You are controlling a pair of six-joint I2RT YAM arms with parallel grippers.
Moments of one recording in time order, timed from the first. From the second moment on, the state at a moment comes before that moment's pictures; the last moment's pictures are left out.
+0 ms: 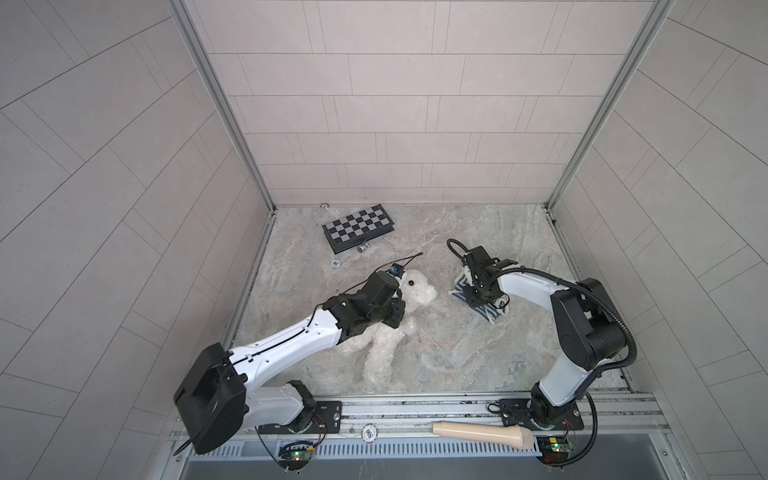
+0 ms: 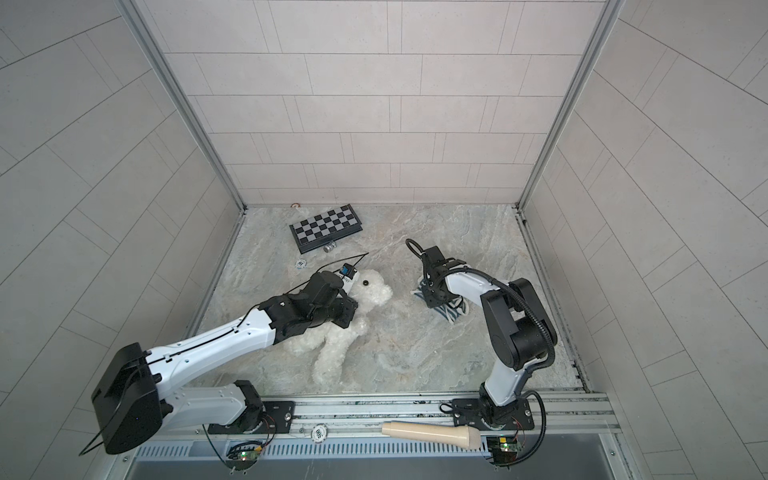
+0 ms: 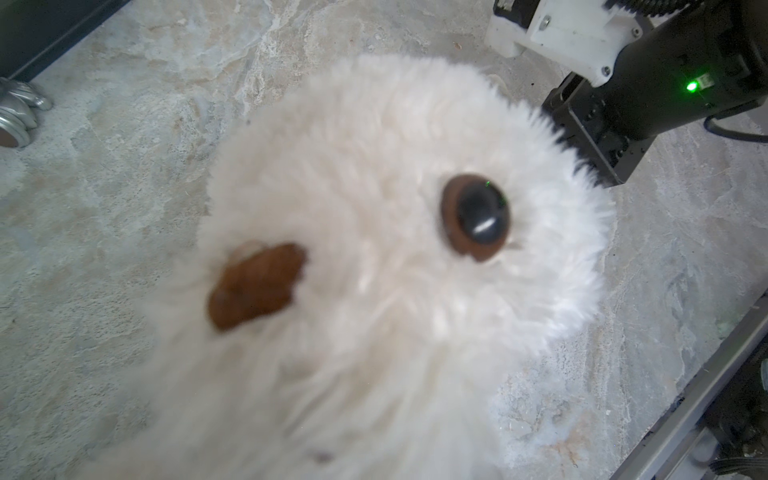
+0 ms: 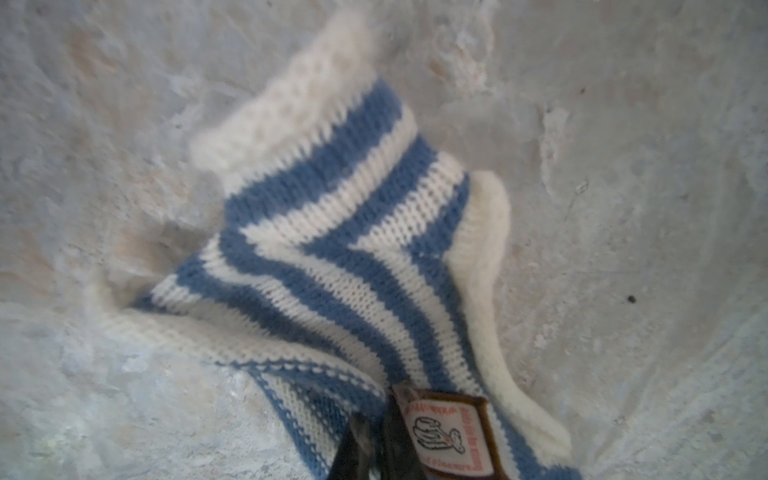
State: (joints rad) left arm -0.81 1.25 0.82 -0.39 -0.05 -0.30; right arm 0.34 1.71 1.00 -0.61 0.11 0.07
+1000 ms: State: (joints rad) left arm -0.81 1.18 0.74 -0.36 -0.06 -0.32; right arm 0.45 1.62 0.99 -0.57 0.01 0.10
